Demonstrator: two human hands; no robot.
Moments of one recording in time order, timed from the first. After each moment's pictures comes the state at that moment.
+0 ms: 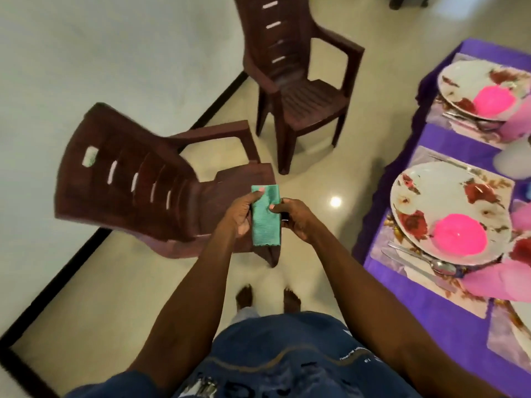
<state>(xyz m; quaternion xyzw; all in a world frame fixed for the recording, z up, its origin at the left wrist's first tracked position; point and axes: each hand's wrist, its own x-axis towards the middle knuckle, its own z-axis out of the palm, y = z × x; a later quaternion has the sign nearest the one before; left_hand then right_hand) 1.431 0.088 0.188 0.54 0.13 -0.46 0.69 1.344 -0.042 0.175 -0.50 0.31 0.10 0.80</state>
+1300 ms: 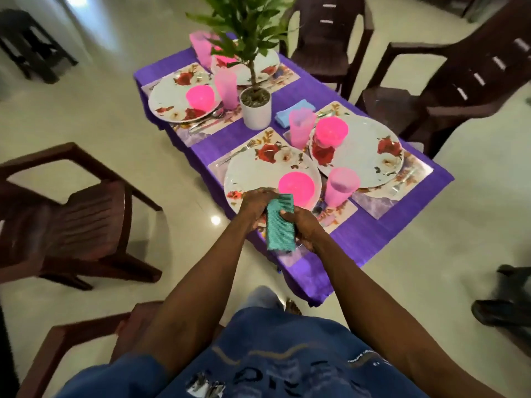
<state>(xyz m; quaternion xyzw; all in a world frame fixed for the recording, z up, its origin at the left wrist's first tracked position) 1.287 -0.272 0.177 0.58 -0.37 -0.67 0.30 1.158 -0.200 0.154 -0.25 0.55 -0.41 0.68</state>
